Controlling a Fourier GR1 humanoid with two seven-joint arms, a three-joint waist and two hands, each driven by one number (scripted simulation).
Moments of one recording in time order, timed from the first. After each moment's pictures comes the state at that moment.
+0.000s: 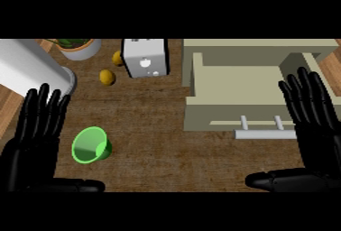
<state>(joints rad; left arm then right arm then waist) 0.08 0.02 0.00 -2.03 0.17 -0.05 -0.01 -0.05 -0.07 0.00 -2.05 -0.11 0.08 0.08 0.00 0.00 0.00</state>
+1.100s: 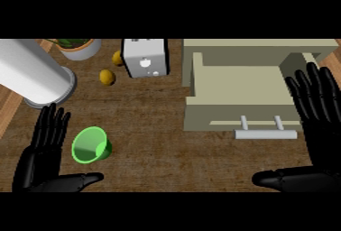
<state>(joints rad) 0.16 0.04 0.09 -1.79 0.14 -0.07 -0.16 -0.07 -0.08 -0.04 -2.06 -0.13 0.10 0.11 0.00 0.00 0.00</state>
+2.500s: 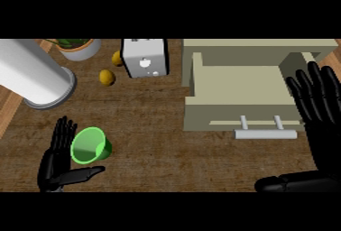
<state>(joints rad) 0.01 0.10 0.22 -1.13 0.12 -0.15 -0.57 -0.08 -0.08 -0.04 -2.10 -0.15 0.11 0.18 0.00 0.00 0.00</state>
